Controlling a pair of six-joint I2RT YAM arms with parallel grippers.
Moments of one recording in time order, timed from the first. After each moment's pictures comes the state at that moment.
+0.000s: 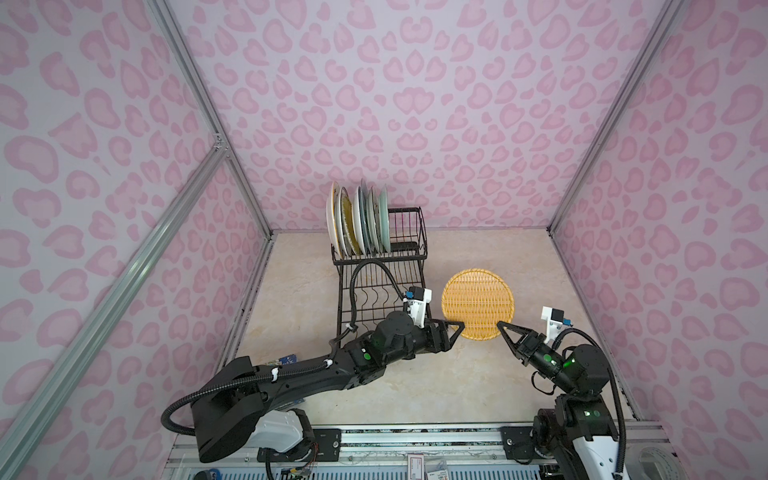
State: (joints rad) left arm -1.04 1.37 0.75 0.40 0.06 -0.86; right arm -0.01 0.23 0.24 -0.11 -0.72 1.22
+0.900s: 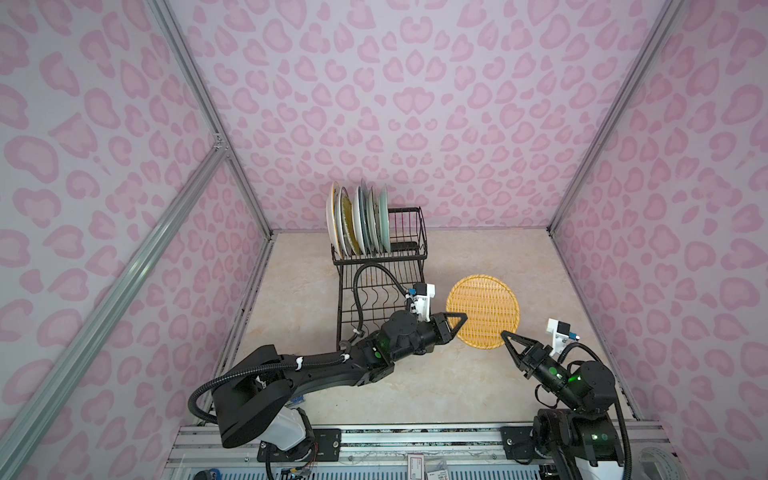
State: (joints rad) left arm -1.05 1.48 0.75 0.65 0.09 -1.10; right arm 0.00 0.01 0.26 -0.31 -0.68 1.29
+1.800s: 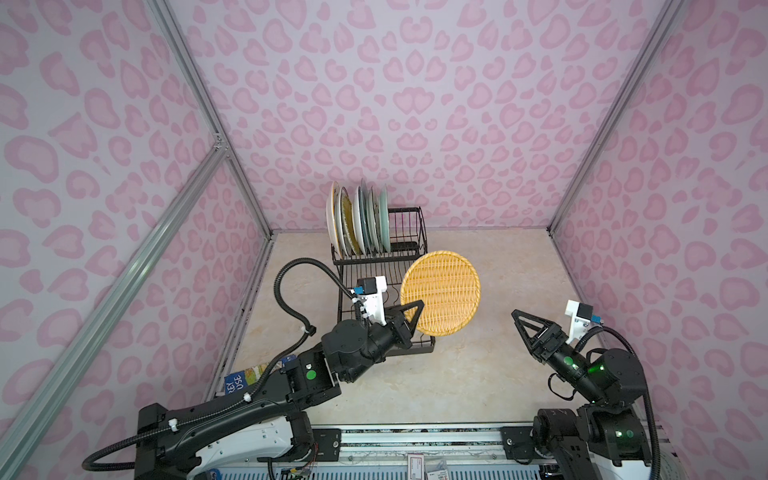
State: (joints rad) left arm -1.14 0.89 0.87 0.00 -0.37 -0.76; right arm 0.00 0.23 0.54 -0.36 -0.63 1.08
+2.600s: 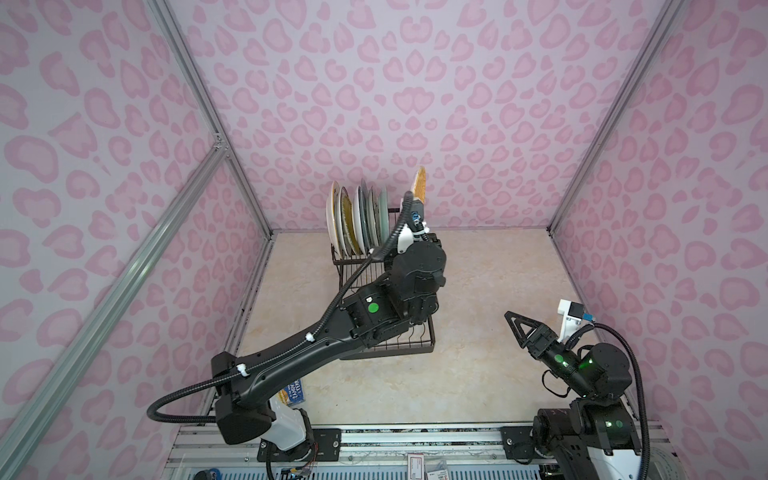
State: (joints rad) left arm -1.14 1.56 1.73 -0.22 -1.25 -0.03; right arm 0.00 0.23 0.46 -0.31 -0.60 0.92
